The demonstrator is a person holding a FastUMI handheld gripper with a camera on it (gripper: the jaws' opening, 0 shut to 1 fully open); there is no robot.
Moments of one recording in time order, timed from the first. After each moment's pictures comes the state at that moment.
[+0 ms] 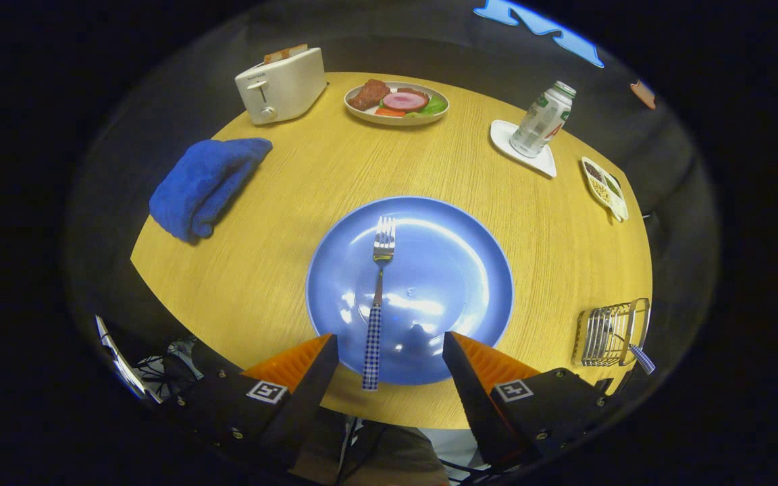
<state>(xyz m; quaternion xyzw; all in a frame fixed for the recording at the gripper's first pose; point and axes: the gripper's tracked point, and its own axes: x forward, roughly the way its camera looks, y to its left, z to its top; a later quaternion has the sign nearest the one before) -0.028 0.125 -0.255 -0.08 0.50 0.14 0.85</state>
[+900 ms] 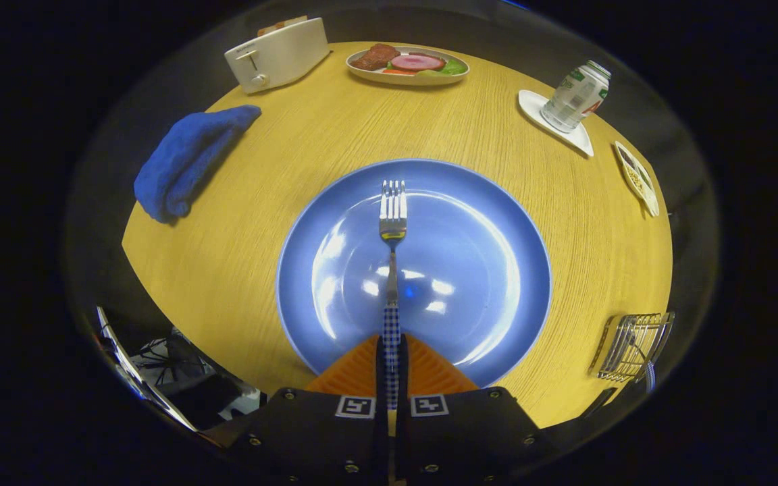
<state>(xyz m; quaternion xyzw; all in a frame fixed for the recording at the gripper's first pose) -0.015 0.124 -0.294 -0.09 0.55 0.18 0.81</state>
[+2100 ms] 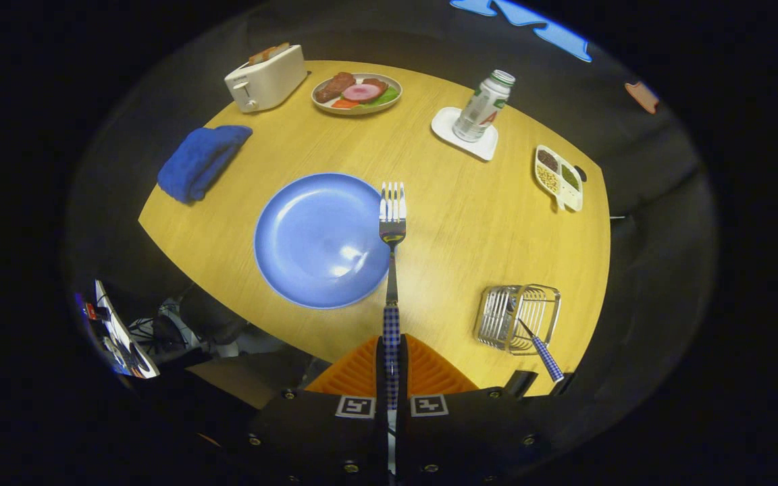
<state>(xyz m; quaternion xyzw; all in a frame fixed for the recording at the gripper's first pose) -0.063 -0.032 -0.176 -0.13 0.55 0.13 0.82</state>
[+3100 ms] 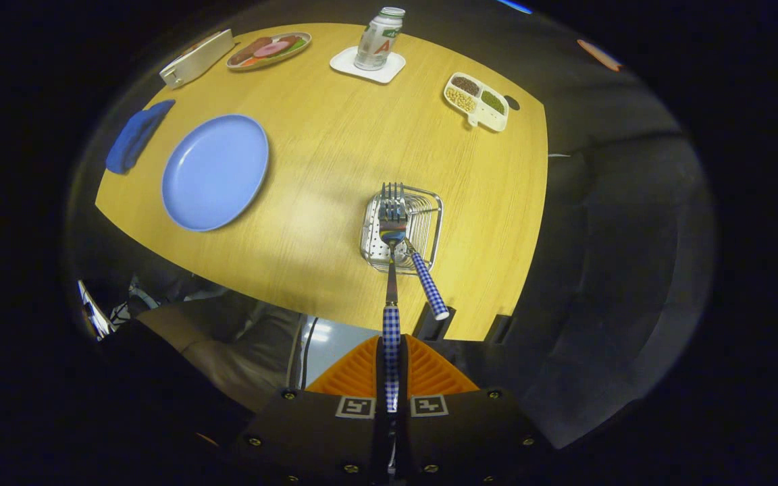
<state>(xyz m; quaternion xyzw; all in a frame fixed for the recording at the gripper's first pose) -0.093 -0.190 -0.177 -0.18 0.66 0.03 0.72</state>
